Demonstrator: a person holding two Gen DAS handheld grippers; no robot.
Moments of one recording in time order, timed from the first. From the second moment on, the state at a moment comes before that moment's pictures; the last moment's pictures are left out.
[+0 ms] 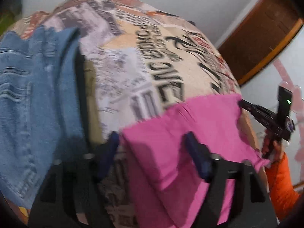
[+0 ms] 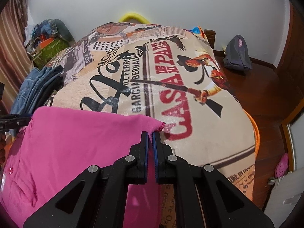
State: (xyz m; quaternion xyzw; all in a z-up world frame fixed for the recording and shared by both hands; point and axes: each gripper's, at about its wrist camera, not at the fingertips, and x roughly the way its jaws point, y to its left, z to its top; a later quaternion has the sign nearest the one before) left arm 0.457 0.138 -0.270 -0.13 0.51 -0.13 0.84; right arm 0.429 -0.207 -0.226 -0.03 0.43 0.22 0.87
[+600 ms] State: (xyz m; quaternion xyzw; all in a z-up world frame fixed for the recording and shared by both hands) left arm 0.469 0.124 -0.268 -0.13 0.51 -0.14 0.84; right arm 0.429 -0.214 -0.231 -0.03 0.43 0.20 0.88
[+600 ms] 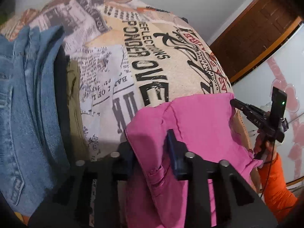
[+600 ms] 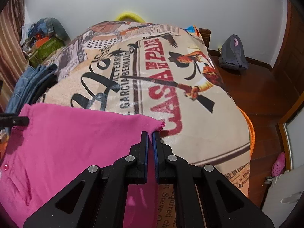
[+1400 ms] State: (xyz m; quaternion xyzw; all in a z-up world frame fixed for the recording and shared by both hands) left arm 0.394 0.095 -0.169 -0.03 0.44 -0.12 0.89; right arm 0.361 -0.212 -0.127 -0.04 0.37 0.22 0.90
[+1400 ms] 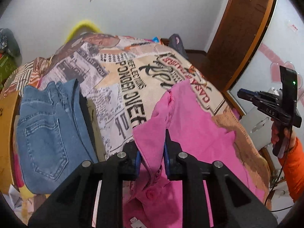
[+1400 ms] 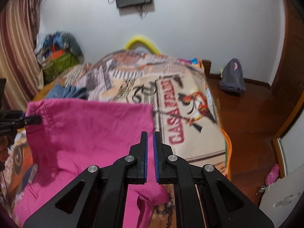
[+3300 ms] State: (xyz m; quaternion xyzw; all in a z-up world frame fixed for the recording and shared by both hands) left arm 0.227 0.086 -0.128 0.00 0.39 -0.09 0.92; right arm 0.242 -0.231 -0.103 0.03 0.34 0.27 0.90
